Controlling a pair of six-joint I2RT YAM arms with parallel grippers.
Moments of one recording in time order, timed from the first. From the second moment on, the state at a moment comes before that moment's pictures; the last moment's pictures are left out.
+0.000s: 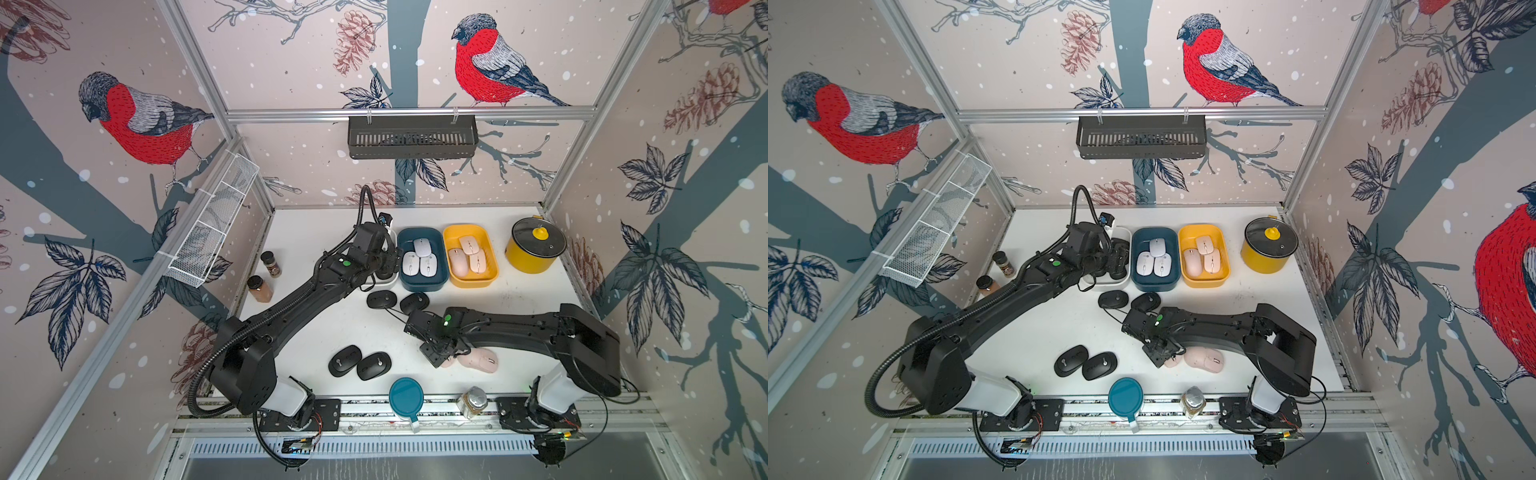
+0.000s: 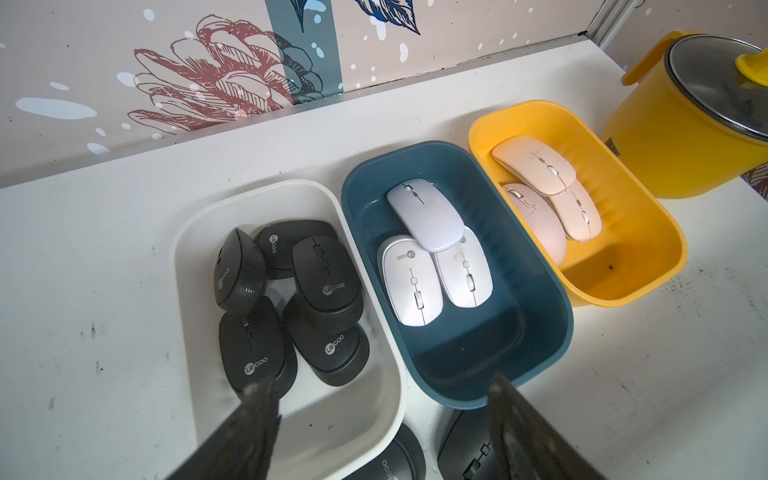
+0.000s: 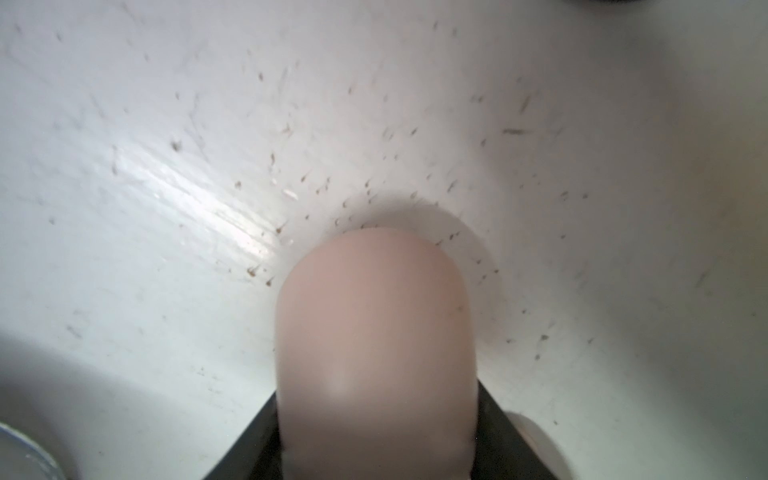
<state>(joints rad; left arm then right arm) -0.60 1.47 1.18 -0.34 -0.10 -0.16 1.14 1.63 0.98 -0.79 0.18 0.39</state>
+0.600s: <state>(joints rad) -0.60 1.41 1.15 -0.33 -0.13 -0.16 0.85 1.31 1.01 -0.73 0.21 0.42</state>
